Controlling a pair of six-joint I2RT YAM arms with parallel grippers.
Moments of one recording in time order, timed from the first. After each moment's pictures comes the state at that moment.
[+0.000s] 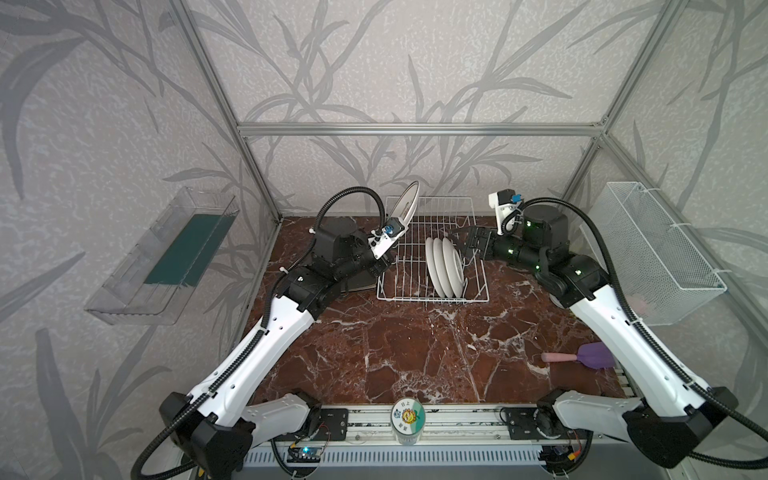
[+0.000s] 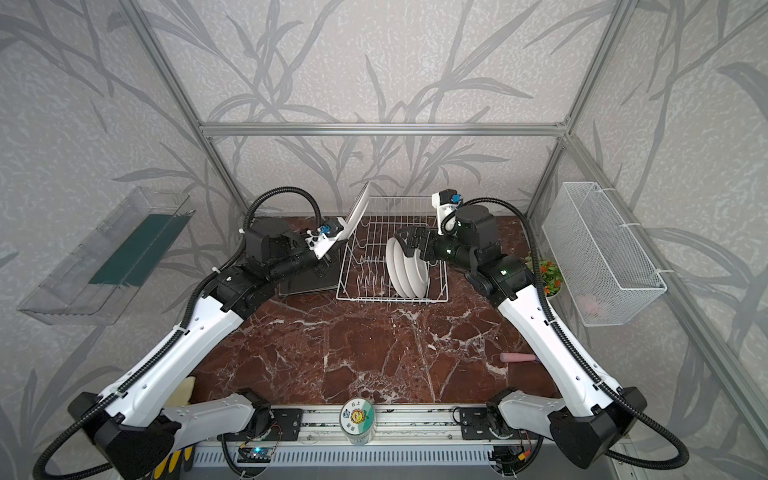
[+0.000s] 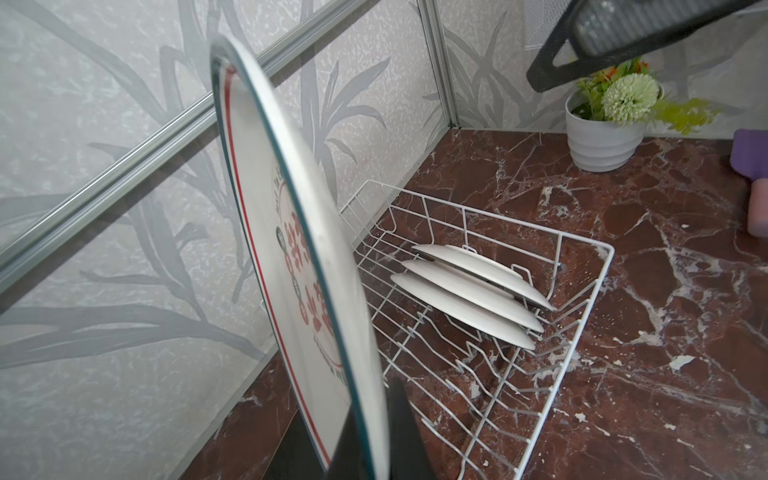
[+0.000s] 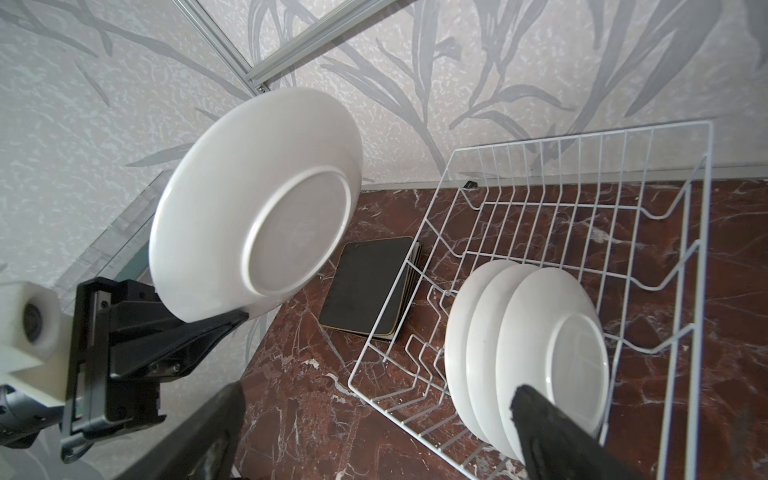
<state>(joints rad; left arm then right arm) -0.52 1.18 1.26 -0.40 0.19 0.53 0.48 1.25 1.41 -0.51 -0.28 0.51</state>
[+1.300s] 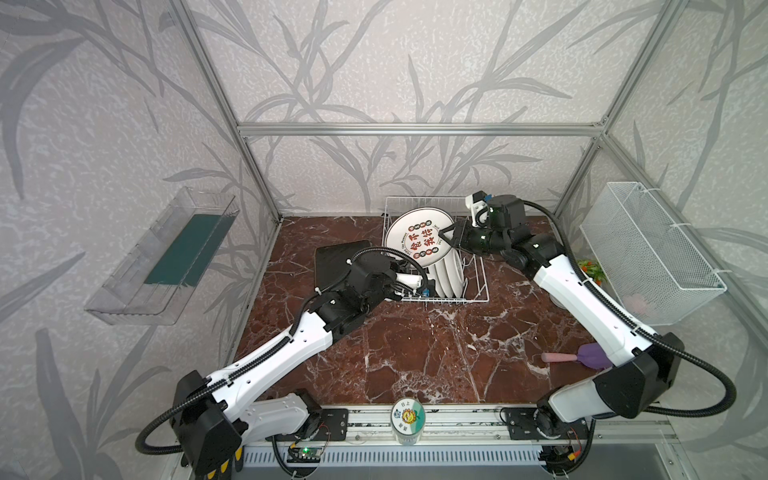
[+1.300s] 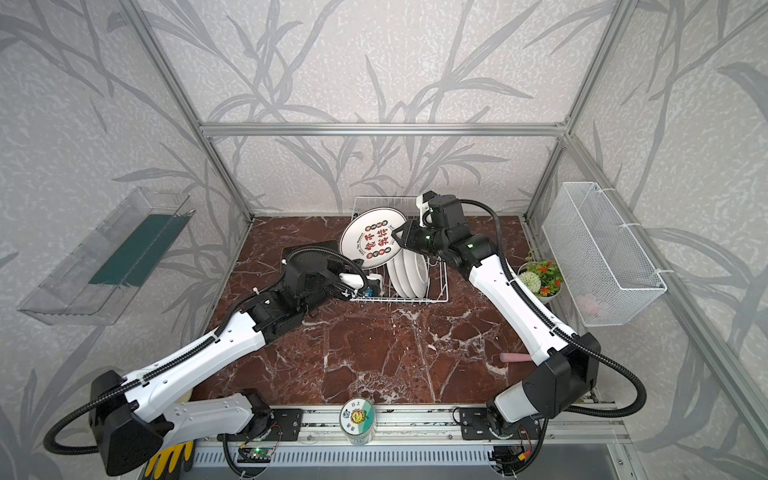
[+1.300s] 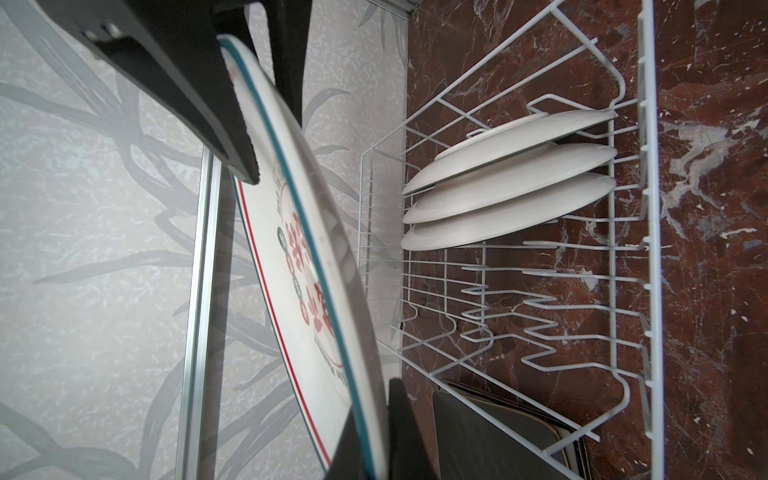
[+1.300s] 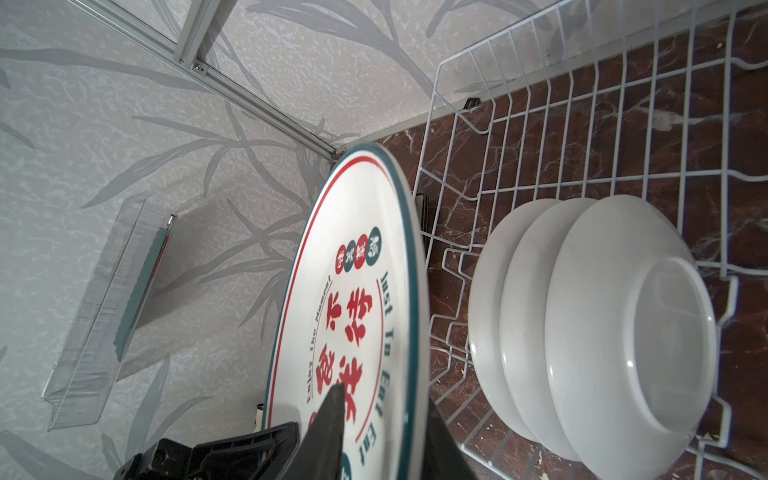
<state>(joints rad) -0.75 1.18 1.00 -0.19 -0.16 1.24 0.48 1.50 1.51 -0.53 -0.33 0.73</state>
